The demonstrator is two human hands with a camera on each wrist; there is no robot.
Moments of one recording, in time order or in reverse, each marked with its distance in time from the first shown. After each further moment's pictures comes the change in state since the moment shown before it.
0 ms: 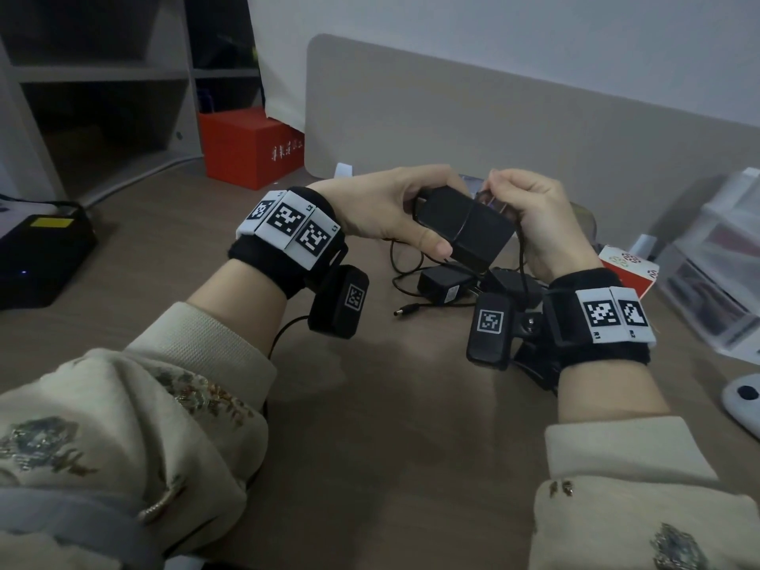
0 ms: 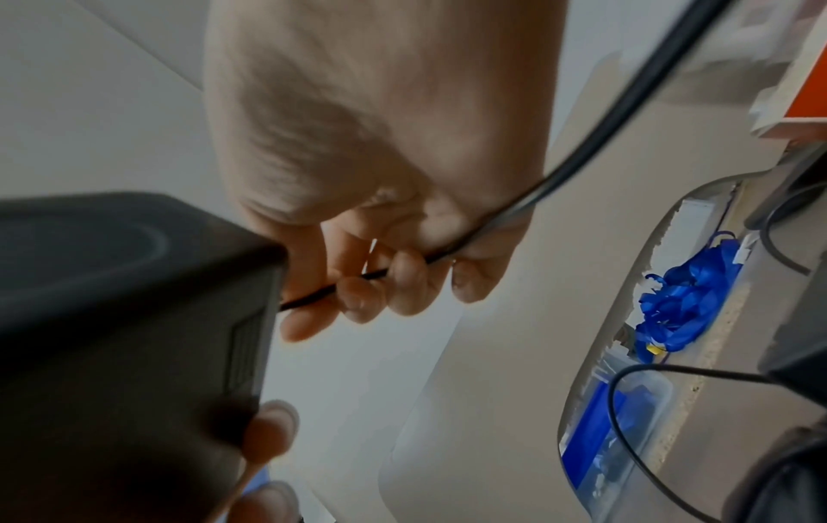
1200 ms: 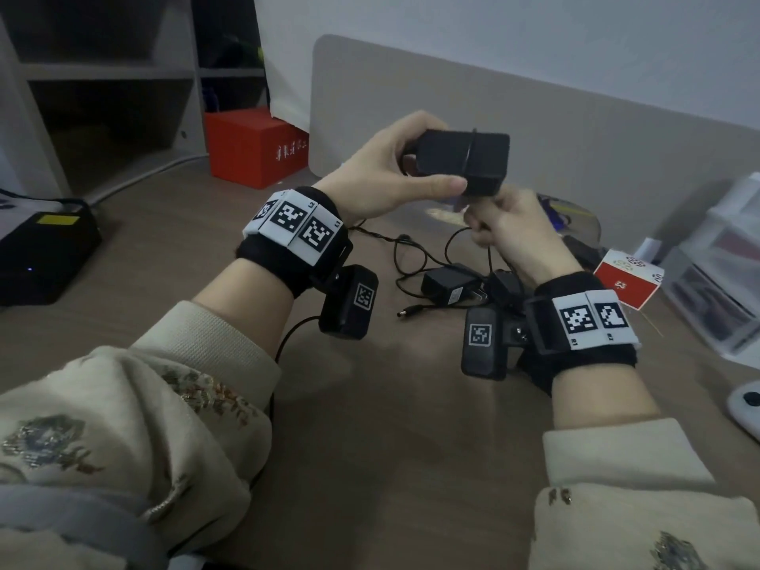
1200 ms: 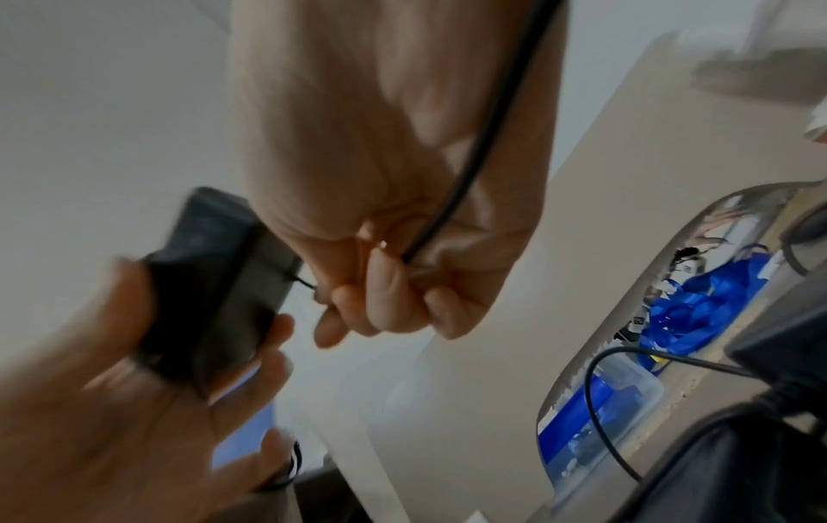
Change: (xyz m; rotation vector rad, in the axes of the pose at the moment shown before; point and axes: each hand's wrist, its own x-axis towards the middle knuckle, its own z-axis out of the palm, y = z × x) left_hand -0.001 0.005 -0.003 -0.012 0.481 0.108; right_hand 0.005 0.013 0.017 -0.165 -0.056 0.040
